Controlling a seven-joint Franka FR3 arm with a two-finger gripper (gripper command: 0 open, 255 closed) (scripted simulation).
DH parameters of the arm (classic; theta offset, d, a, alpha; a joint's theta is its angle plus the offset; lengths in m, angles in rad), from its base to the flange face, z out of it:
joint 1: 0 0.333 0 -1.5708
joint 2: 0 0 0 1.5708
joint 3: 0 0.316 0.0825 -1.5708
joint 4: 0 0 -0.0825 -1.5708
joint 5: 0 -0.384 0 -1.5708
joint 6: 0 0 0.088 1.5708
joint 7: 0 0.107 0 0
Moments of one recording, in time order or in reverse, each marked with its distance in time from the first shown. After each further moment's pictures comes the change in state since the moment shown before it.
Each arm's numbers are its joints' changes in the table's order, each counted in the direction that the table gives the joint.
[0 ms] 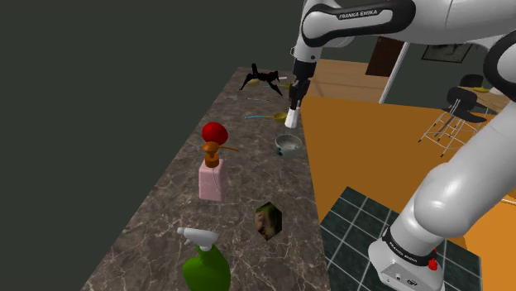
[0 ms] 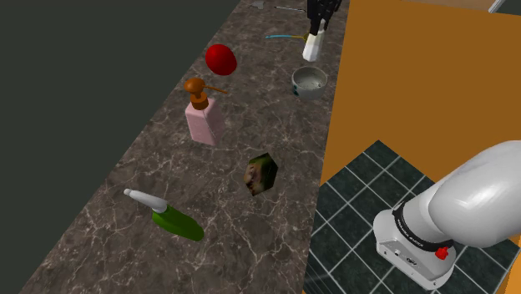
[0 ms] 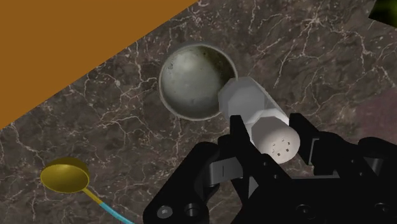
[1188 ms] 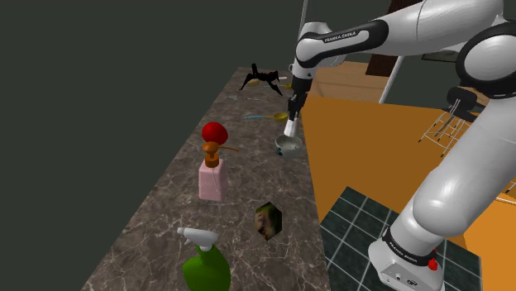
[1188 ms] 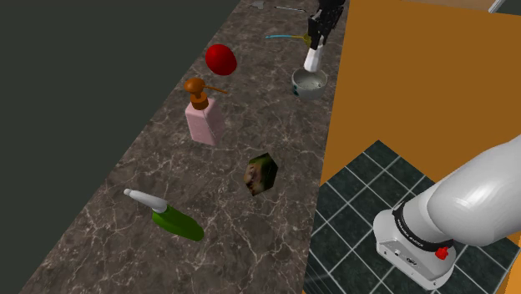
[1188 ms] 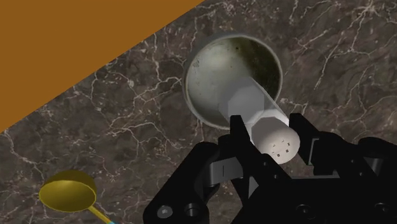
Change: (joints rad) arm -0.029 0.104 -0.038 0.055 -0.008 0.152 -0.082
